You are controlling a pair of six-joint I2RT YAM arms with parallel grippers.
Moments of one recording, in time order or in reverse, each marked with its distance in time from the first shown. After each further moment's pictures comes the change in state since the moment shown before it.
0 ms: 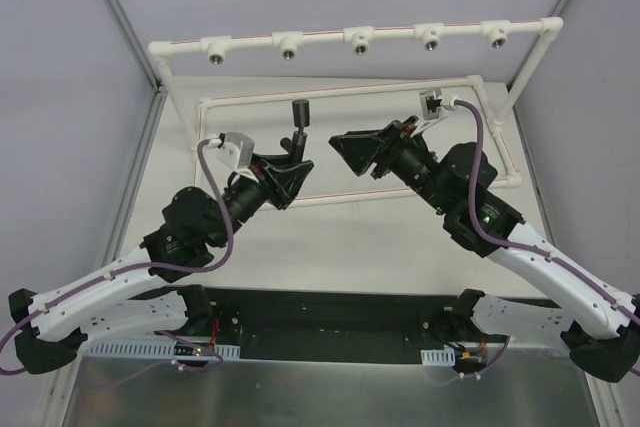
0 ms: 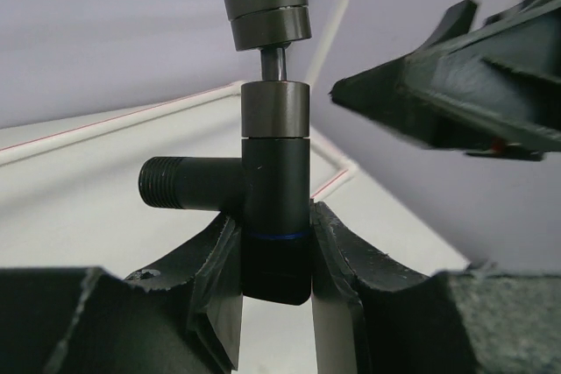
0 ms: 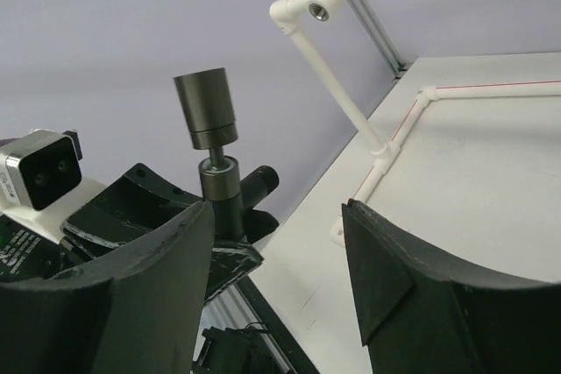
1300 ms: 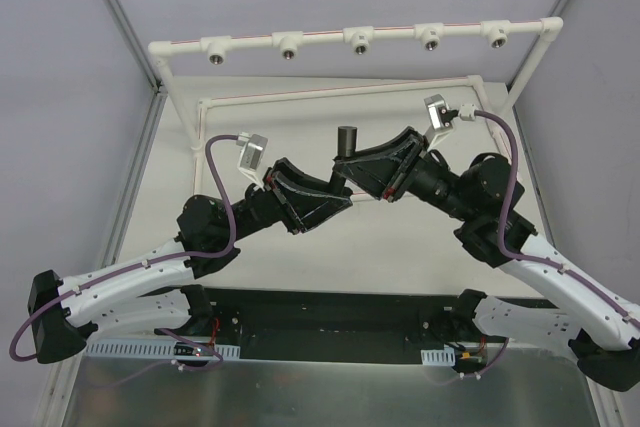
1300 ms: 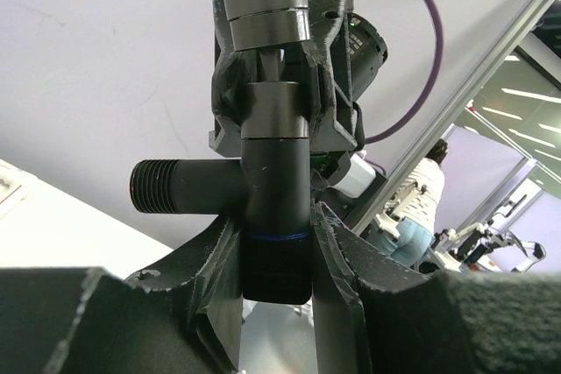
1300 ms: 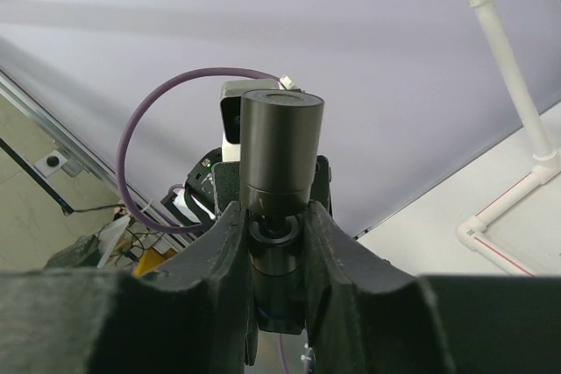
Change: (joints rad) left arm 0.005 0.098 -0.146 0.605 0.579 -0.631; right arm 0.010 -0.091 -0.055 0.167 -0.357 0.122
